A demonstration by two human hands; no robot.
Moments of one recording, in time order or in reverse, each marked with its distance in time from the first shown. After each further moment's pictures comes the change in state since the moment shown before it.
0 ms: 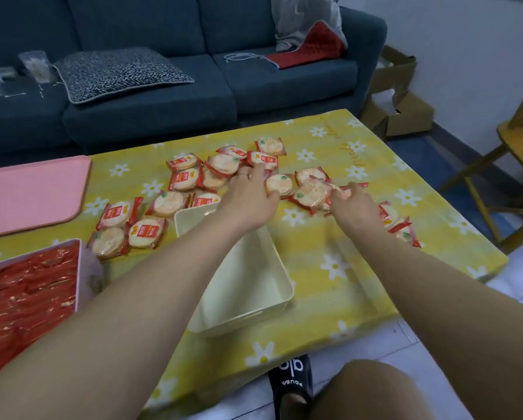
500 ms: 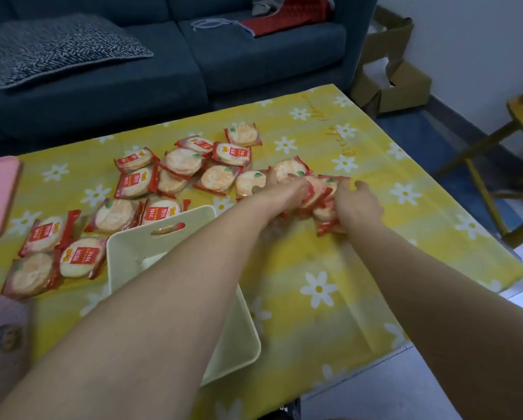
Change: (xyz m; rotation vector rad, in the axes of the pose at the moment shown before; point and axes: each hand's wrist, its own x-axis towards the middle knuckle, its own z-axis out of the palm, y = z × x) left_hand 0.116 0.050 0.100 -0.521 -0.370 -0.375; right_hand 0.100 0.034 0.024 0.156 0.042 0.268
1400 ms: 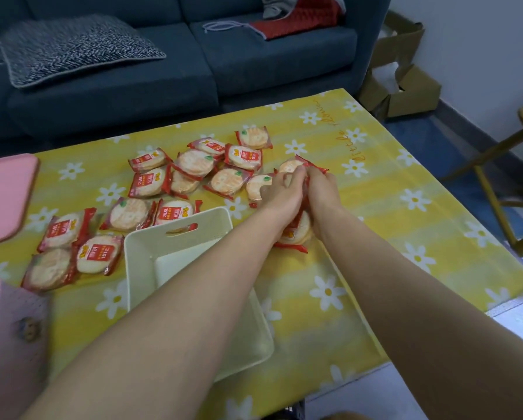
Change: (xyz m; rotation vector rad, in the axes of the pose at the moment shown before) left_hand -0.026 -0.004 0.001 -0.243 0.174 0.060; right_hand -0.051 -0.063 0.039 0.730 -0.361 0.044
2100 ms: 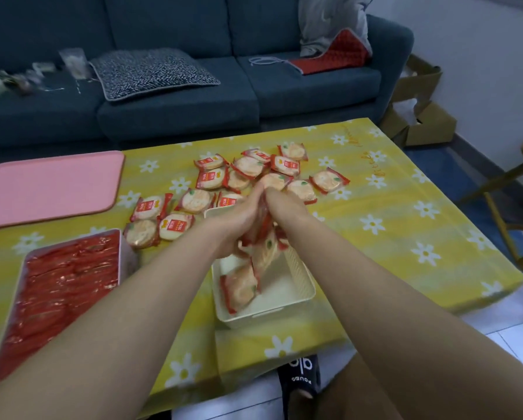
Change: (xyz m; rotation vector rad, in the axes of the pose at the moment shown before) left_hand -0.126 -0.047 -0.163 -0.052 -0.168 -0.153; right_hand -0.181 -0.009 0.086 -0.542 -0.246 -0.072
